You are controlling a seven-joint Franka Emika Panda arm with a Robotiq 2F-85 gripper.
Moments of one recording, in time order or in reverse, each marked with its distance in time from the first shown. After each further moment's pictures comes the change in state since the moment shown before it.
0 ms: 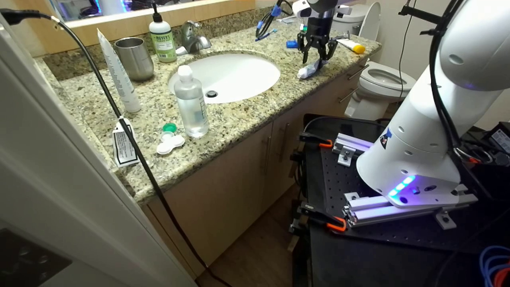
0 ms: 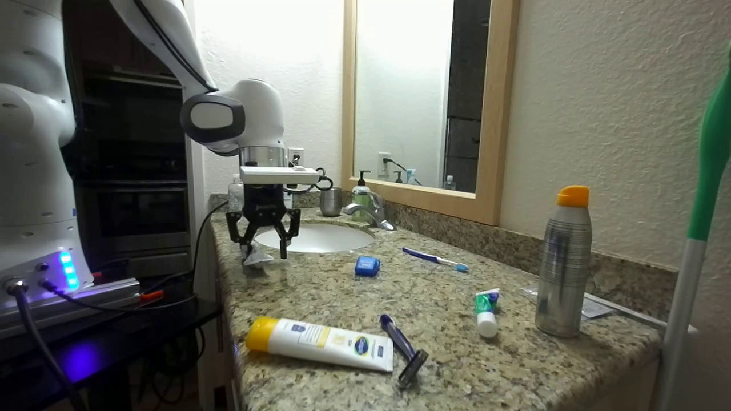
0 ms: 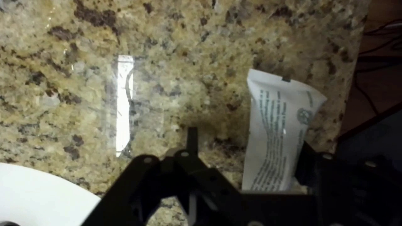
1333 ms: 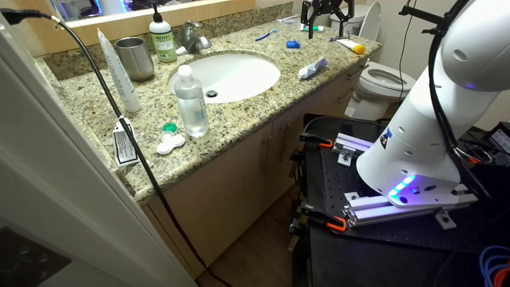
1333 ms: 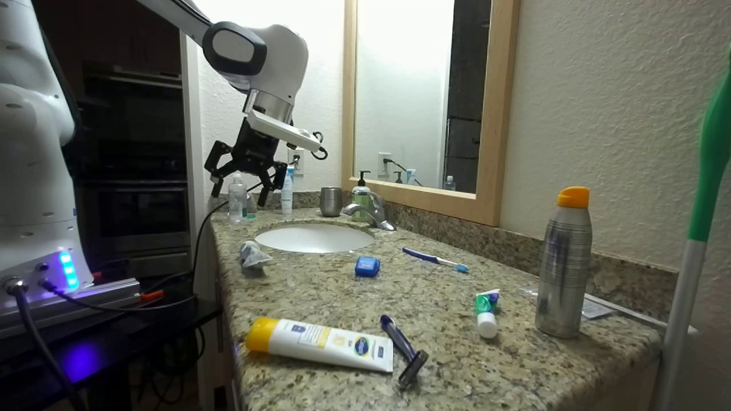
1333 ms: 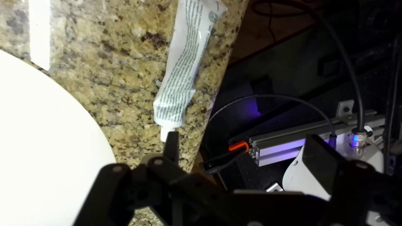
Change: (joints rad) arm 0.026 -0.190 0.015 0.216 0.098 -0.753 -0.235
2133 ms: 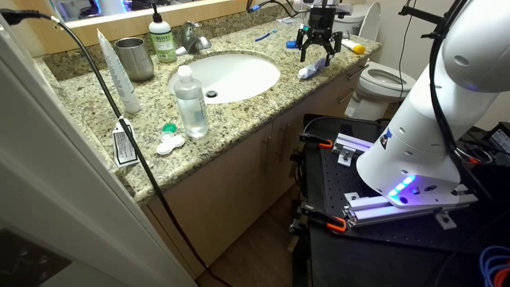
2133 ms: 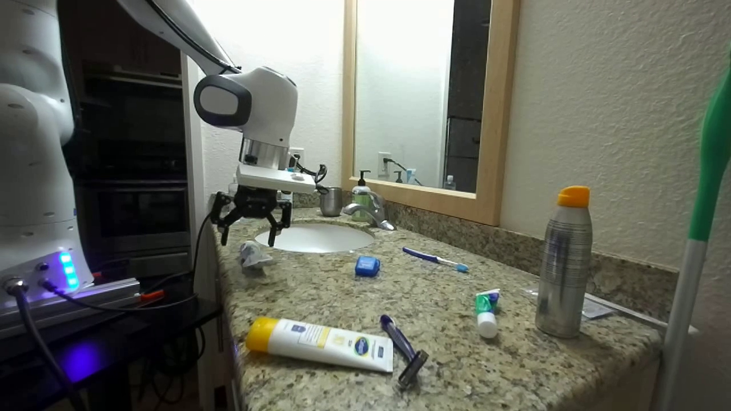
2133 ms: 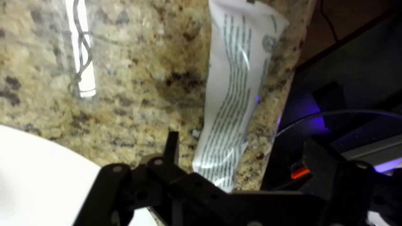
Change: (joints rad) arm 0.016 0.162 -0.060 -0.121 0.193 0.370 -0.004
